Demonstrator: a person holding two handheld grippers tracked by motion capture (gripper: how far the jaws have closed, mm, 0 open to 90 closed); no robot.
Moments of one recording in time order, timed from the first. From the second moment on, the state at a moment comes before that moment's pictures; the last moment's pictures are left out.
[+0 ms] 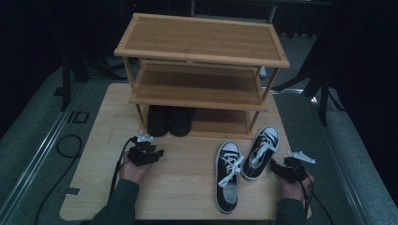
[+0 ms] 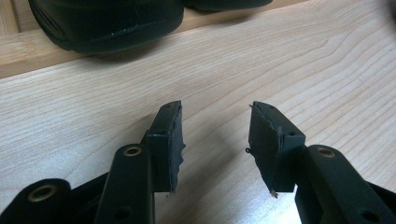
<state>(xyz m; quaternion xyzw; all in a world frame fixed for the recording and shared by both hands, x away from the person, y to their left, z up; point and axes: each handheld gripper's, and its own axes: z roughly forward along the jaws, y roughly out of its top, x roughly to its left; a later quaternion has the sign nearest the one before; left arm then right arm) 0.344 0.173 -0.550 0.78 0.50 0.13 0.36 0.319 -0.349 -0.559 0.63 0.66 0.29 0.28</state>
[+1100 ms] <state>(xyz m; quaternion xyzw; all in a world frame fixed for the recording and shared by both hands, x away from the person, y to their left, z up) 0.347 0.177 -0.553 0.78 0.50 0.12 0.36 0.282 -0.289 -0.476 0.50 0.75 0.38 0.22</state>
